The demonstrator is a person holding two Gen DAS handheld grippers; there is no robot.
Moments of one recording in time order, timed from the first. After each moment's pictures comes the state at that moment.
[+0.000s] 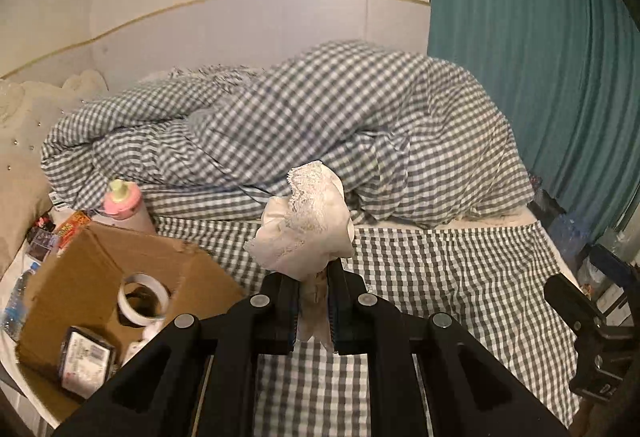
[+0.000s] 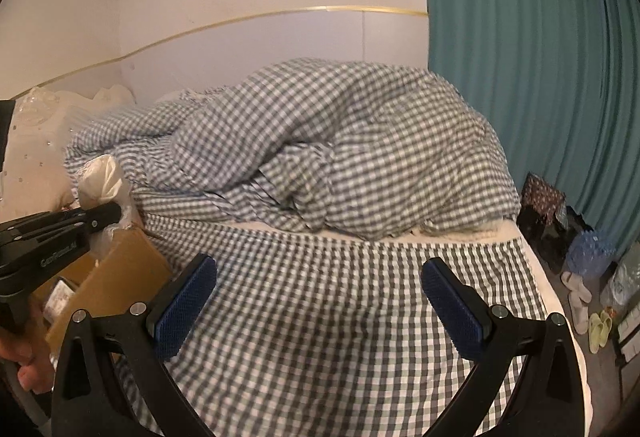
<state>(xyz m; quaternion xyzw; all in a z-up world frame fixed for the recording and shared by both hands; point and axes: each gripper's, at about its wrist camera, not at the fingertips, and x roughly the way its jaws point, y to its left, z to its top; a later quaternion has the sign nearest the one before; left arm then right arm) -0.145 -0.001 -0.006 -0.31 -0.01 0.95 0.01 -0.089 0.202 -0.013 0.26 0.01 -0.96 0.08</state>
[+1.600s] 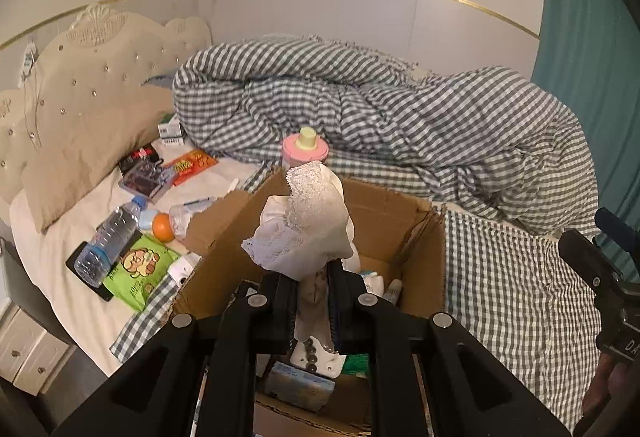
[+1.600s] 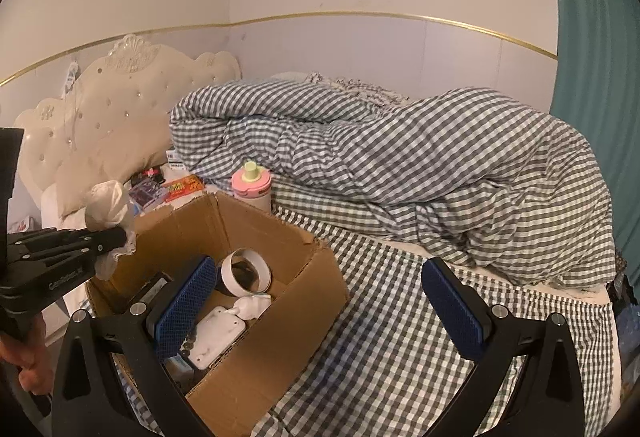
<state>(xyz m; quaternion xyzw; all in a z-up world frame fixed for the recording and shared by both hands) -0.079 -0.242 -0.025 -0.35 -0.08 0.93 -0.12 -0.076 -0.036 -0.011 0.26 0.09 -0.93 0.23</state>
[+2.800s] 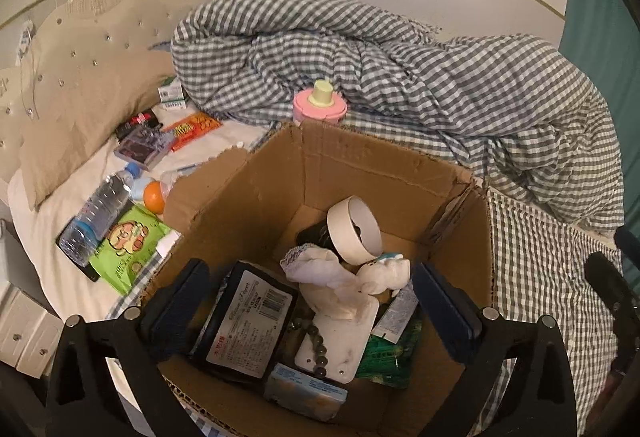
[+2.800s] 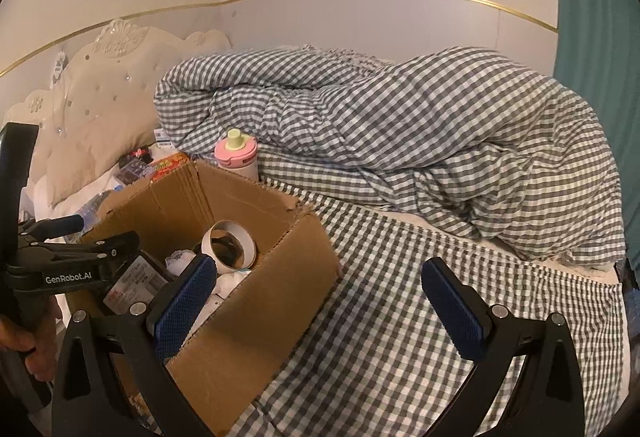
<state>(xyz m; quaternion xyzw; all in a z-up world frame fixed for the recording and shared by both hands) -0.113 -0.243 -0.066 -0.39 -0.08 0.90 -0.14 -0.098 -0.017 -0.043 0.30 0.08 -0.93 0.22</state>
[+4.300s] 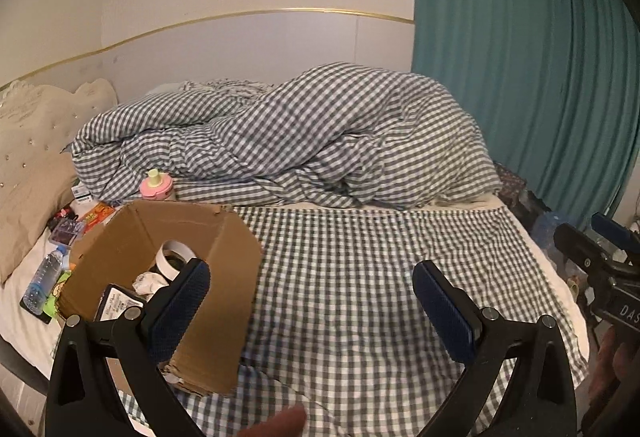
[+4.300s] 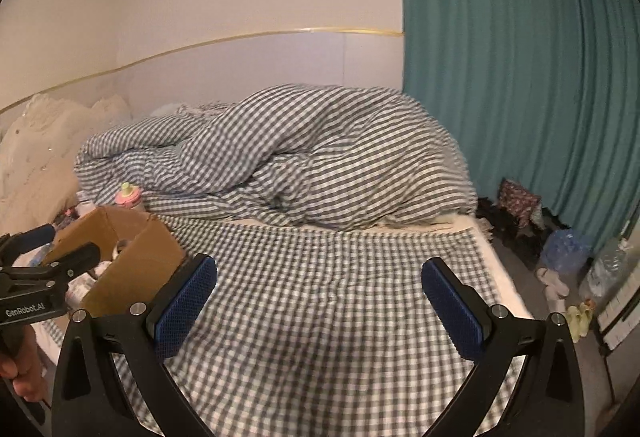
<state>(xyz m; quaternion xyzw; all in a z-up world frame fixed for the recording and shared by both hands) -0.015 -0.002 0.024 -0.29 -0.01 0.96 0.03 0.022 0.240 0.031 0.24 0.02 -0.97 0.04</state>
